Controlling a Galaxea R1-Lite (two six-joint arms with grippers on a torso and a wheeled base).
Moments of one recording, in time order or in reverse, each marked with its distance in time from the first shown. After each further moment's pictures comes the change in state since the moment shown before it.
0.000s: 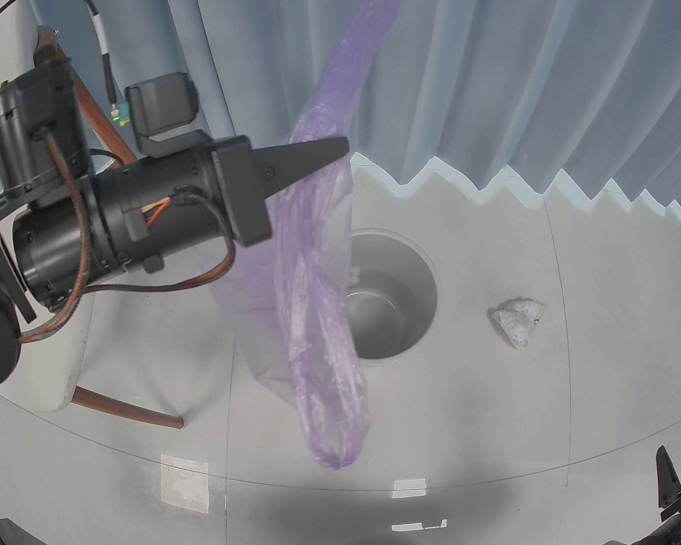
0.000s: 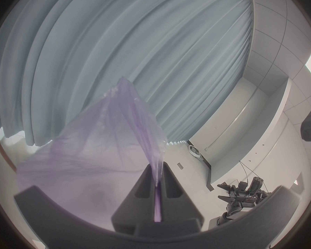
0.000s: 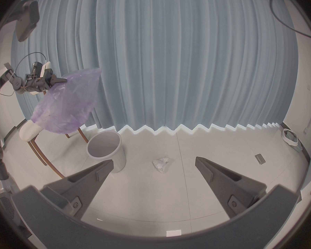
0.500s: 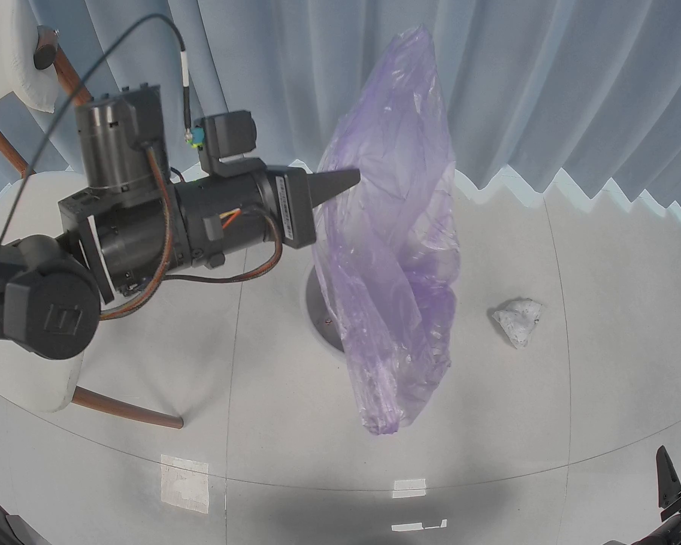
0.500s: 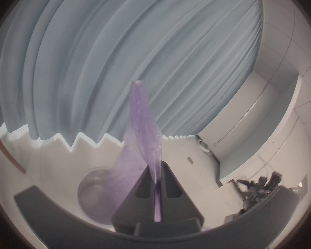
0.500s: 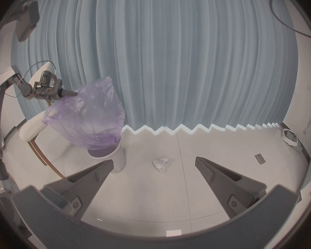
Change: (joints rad) left arm 0.056 0.185 -0.091 -0.004 0.014 0.027; right arm 0.000 0.000 0.000 0.000 0.000 0.000
